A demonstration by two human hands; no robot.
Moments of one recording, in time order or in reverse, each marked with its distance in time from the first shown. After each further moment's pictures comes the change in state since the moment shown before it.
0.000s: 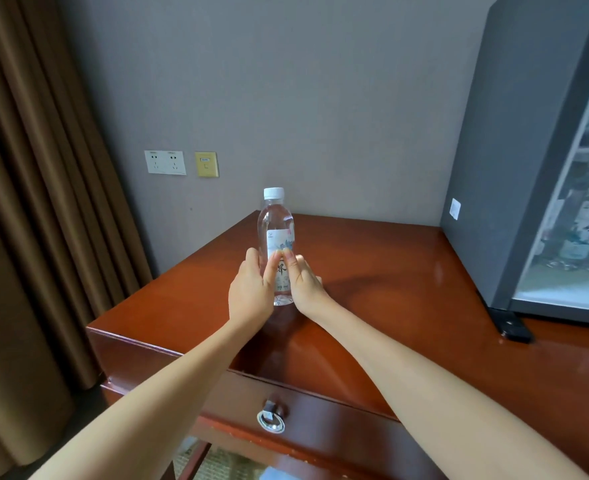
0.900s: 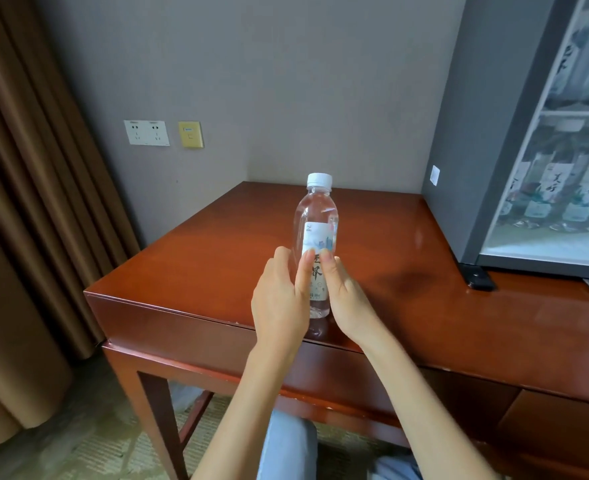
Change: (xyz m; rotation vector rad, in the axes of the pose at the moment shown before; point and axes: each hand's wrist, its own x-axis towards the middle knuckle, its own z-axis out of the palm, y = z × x) left_hand -0.110 0.064 -0.011 -0.065 -0.008 0.069; right_hand -0.122 0.017 -0.047 0.270 0.048 0.032
